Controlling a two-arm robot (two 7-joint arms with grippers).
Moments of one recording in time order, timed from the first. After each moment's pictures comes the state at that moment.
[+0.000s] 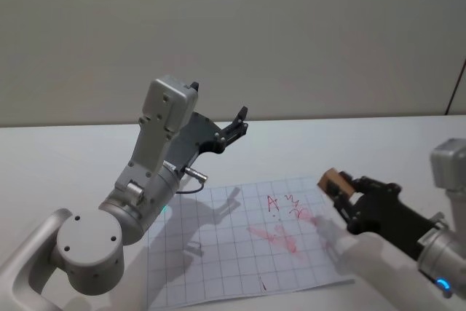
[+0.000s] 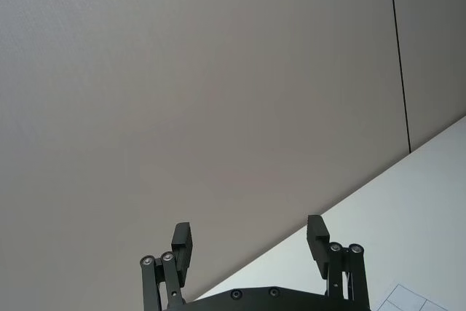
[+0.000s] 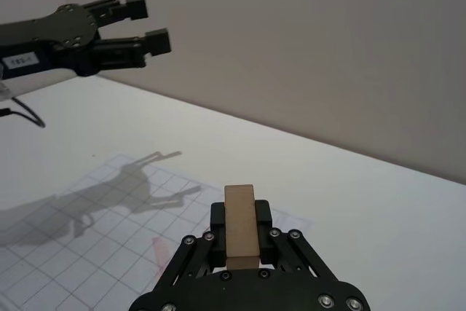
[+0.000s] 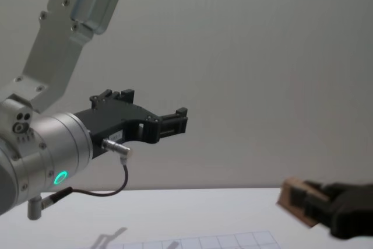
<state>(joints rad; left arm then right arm) -0.24 0.38 0.45 -1.63 -0.20 0.01 -0.01 -0.03 0.35 -0.24 -1.68 0.30 0.08 0.42</state>
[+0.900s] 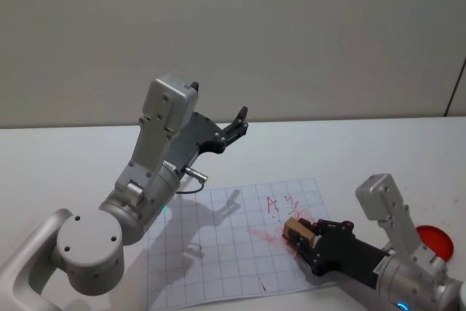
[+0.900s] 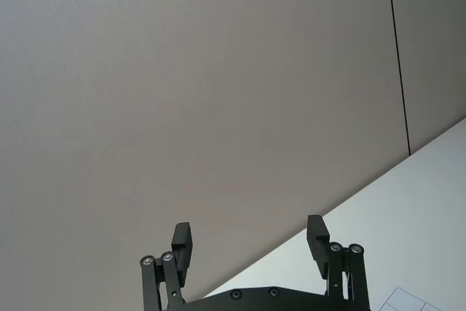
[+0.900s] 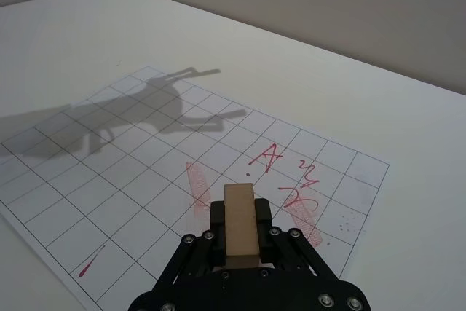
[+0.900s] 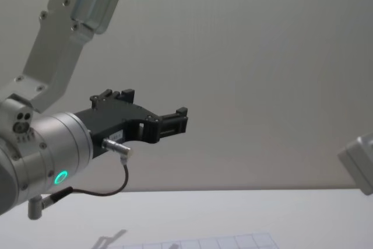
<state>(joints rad) -0.24 0.38 0.45 -1.63 -0.20 0.01 -0.01 0.05 0.27 -0.32 -1.49 0.12 0.12 0.53</state>
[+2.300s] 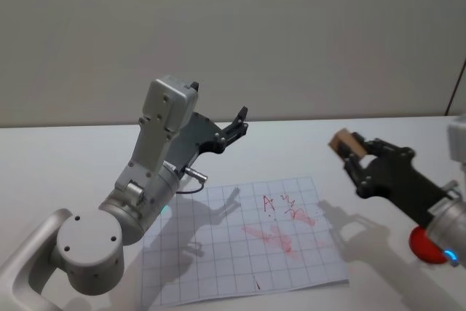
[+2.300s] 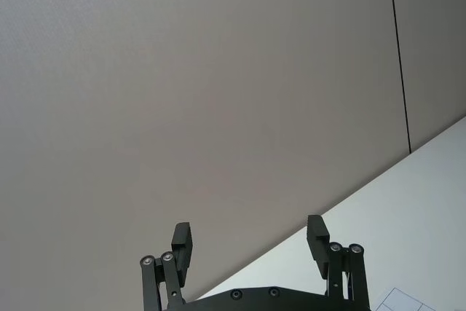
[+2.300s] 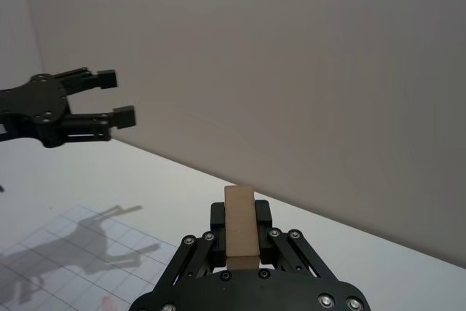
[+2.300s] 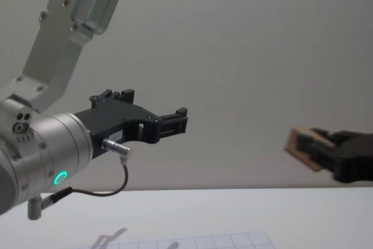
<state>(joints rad) -0.24 0.38 0.45 -1.63 -0.20 0.01 -0.01 0.01 0.35 -0.24 -1.70 0.29 0.00 0.36</state>
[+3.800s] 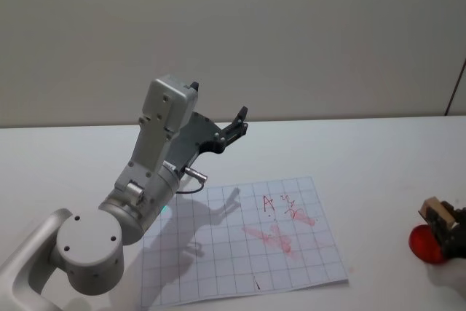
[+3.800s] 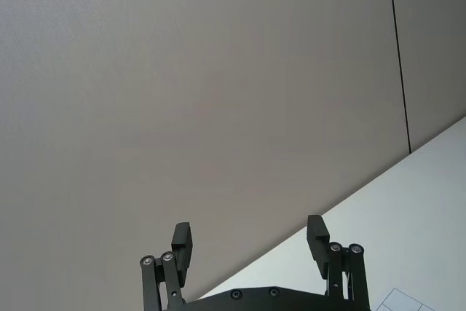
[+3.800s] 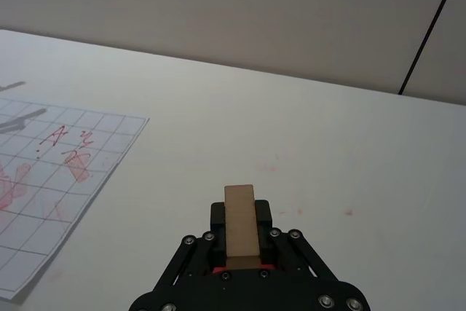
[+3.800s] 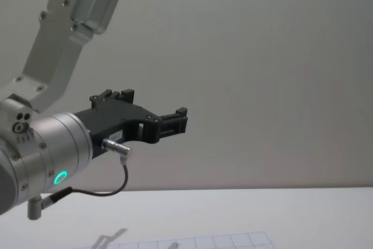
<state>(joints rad) -0.24 0.38 0.45 -1.63 -0.20 0.01 -0.01 -0.22 0.54 -0.11 -1.76 0.41 0.16 0.19</state>
